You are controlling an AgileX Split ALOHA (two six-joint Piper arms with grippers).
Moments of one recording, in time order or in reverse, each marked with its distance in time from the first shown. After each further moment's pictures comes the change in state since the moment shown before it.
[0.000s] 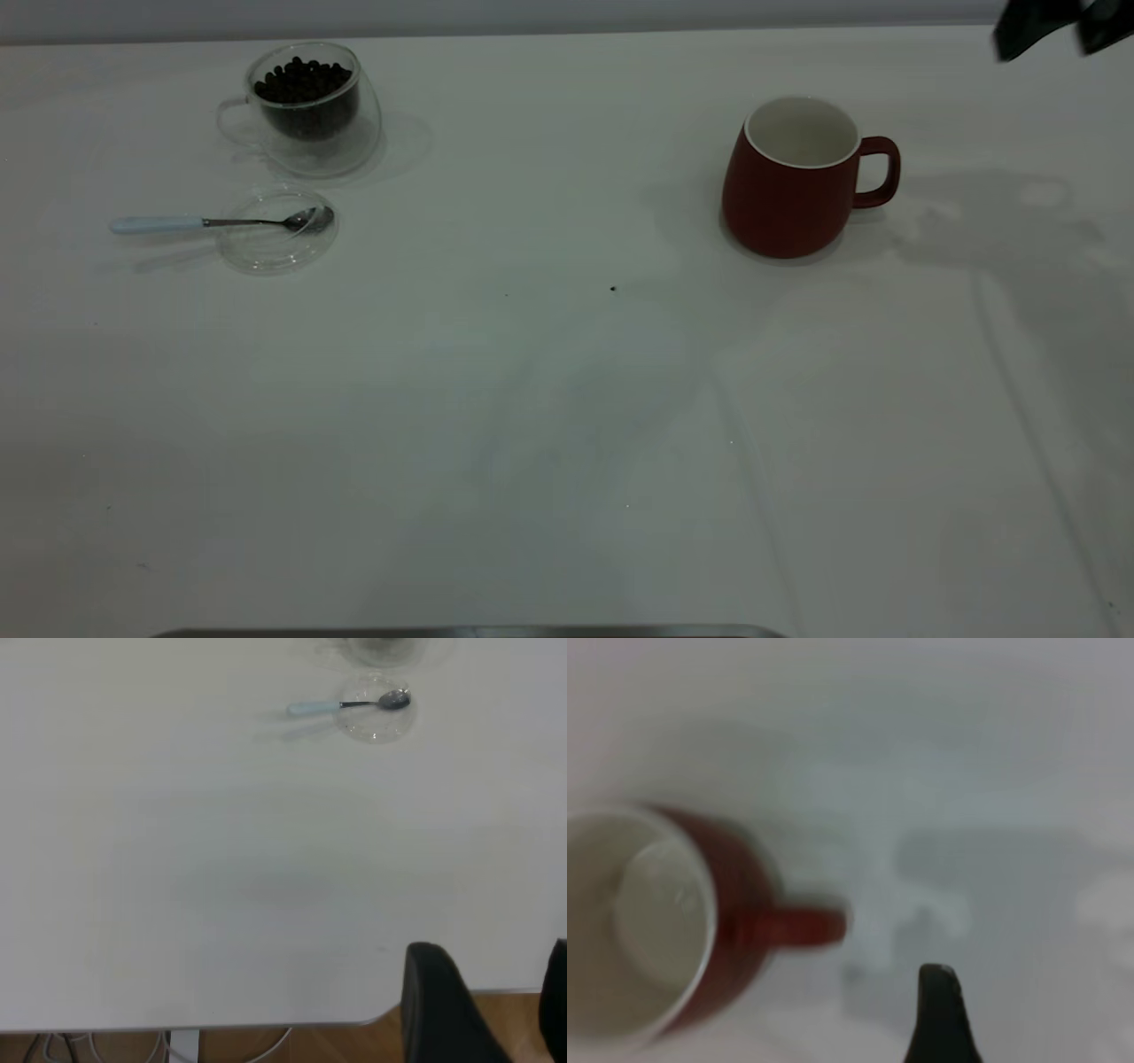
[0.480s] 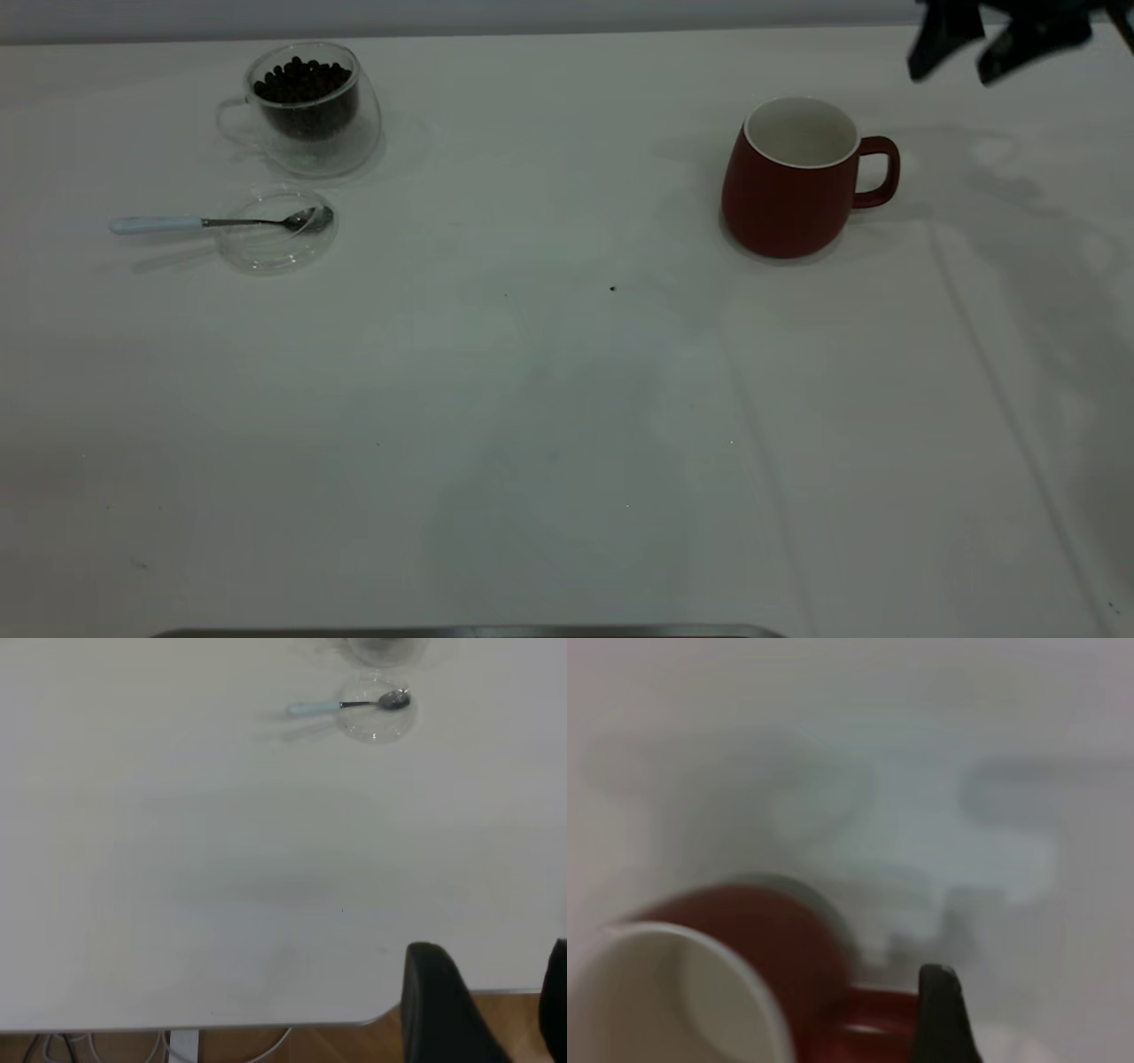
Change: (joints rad) left arm 0.000 0.000 0.000 0.000 0.000 -0.001; right arm 0.017 0.198 -0.288 0.182 0.196 -0.102
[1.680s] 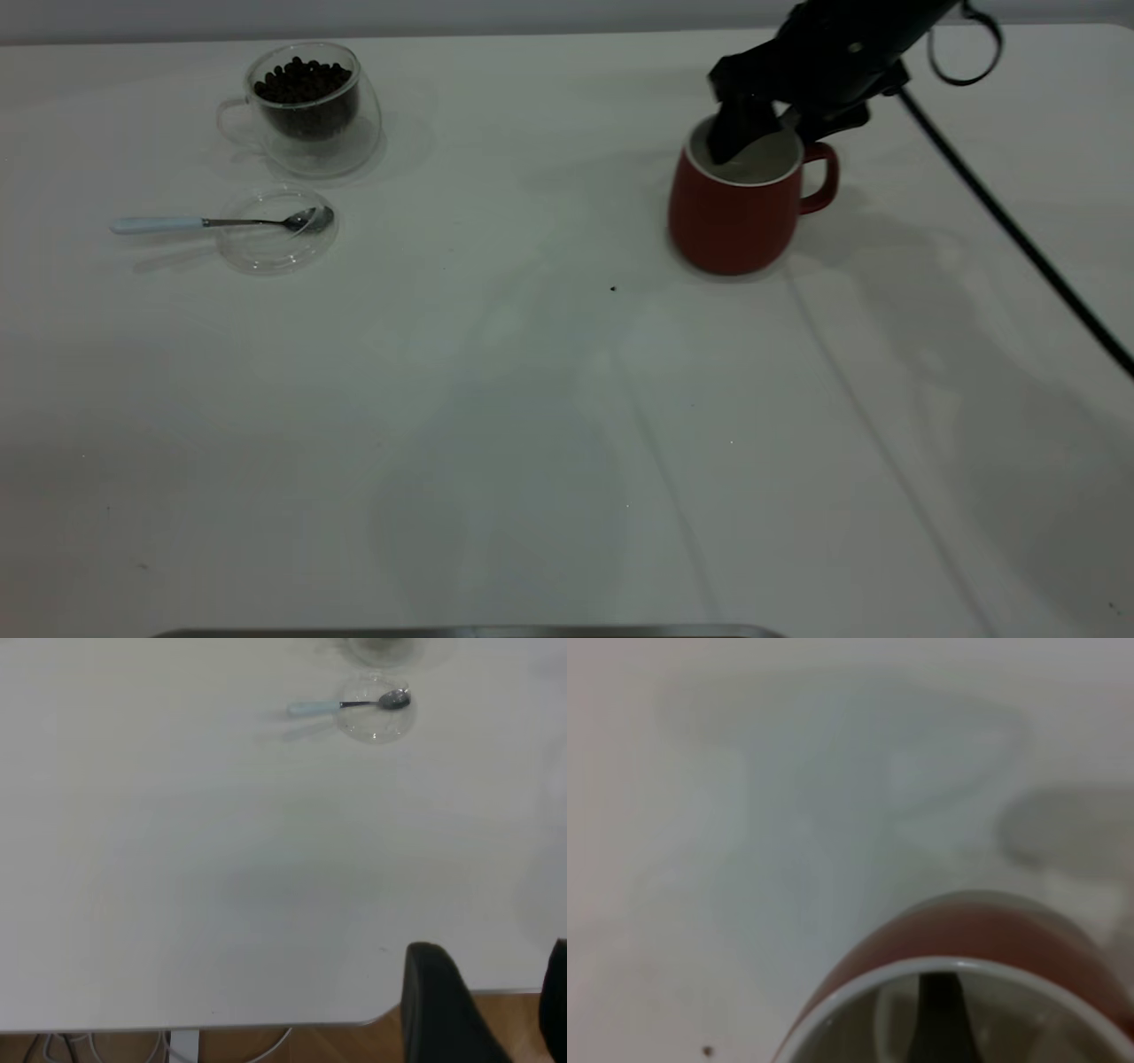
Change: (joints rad) left arm 0.000 0.000 0.000 0.000 0.000 0.001; right arm 0.232 0.150 -0.014 0.310 -0.101 -0.303
